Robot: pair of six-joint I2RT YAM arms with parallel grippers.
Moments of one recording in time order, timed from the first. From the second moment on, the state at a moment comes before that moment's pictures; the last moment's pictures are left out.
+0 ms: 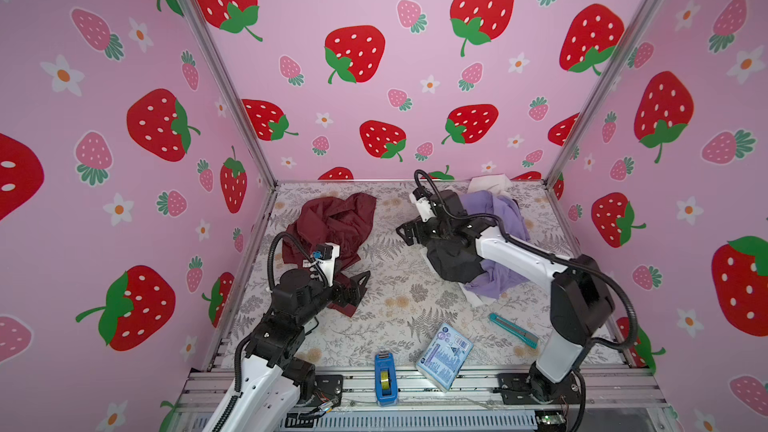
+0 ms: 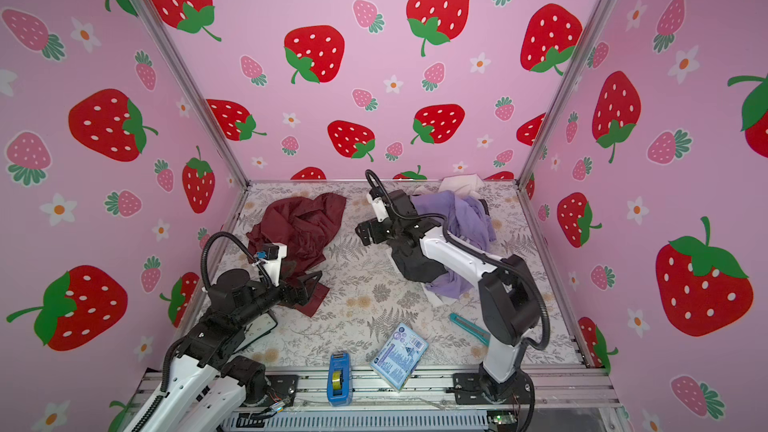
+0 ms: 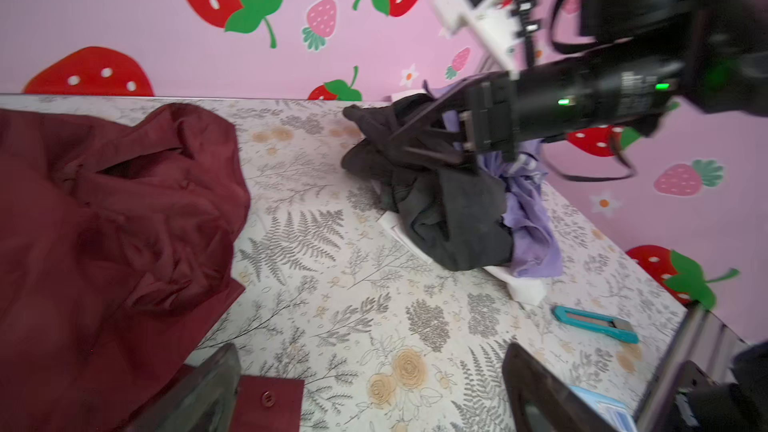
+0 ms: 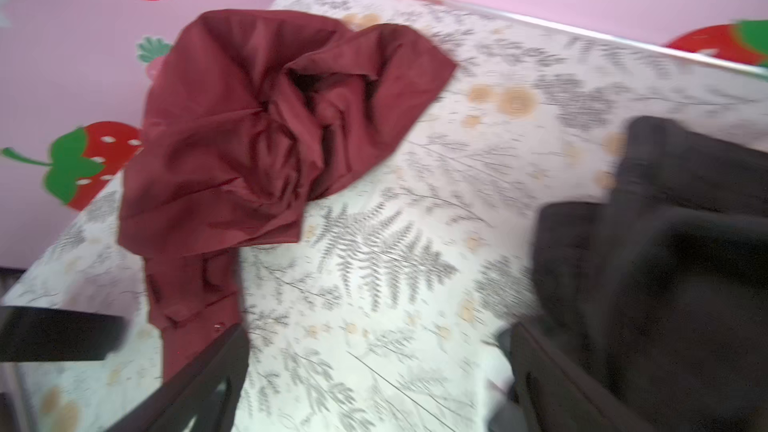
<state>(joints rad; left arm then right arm) -0.32 0.55 0.52 -0.31 0.22 -0.19 0.72 1.68 1.30 -0.24 -0.14 0.15</state>
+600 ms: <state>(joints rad) -0.30 0.82 0.36 0.05 -0.62 -0.06 0.42 1.15 0.68 0.03 0.38 -0.05</state>
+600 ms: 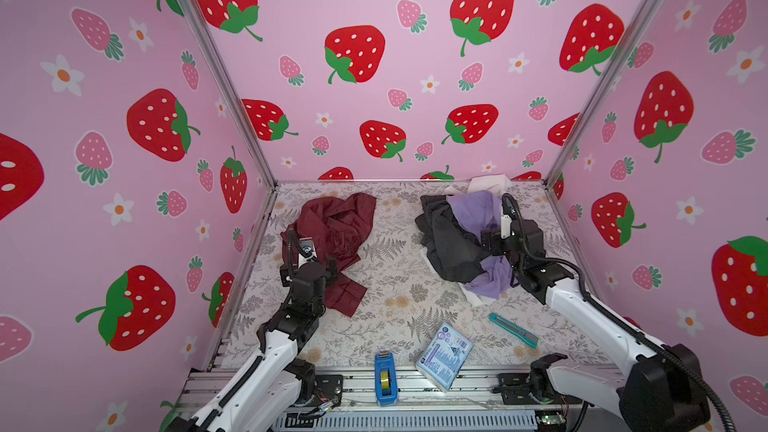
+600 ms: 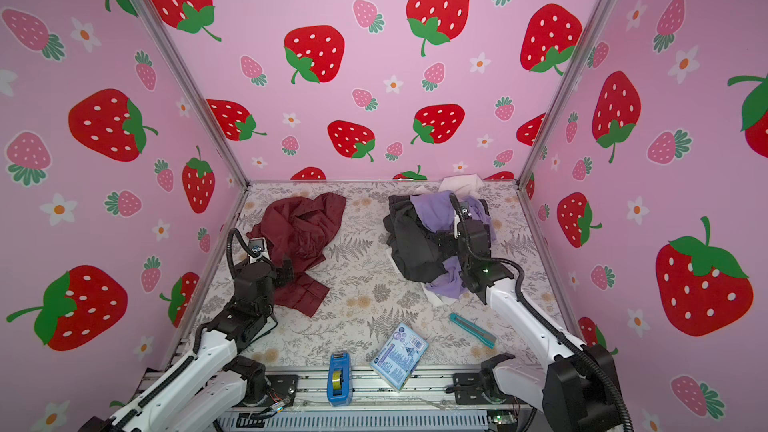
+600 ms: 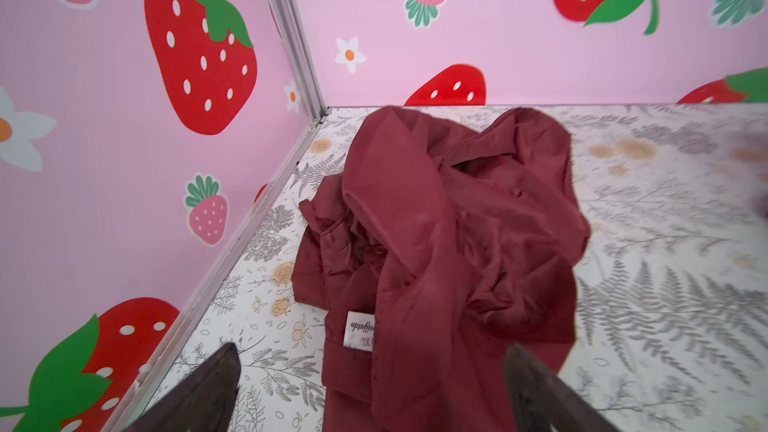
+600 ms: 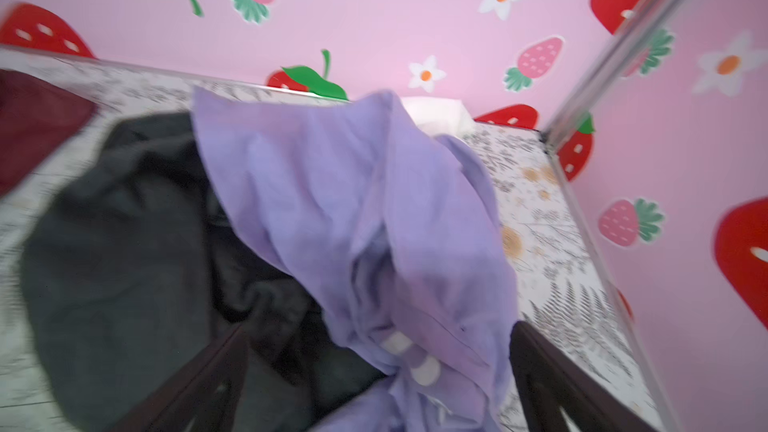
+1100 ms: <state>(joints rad) -0.16 1.09 0.19 0.60 -0.50 -0.02 0.28 1.44 0.32 0.82 0.47 -0.18</state>
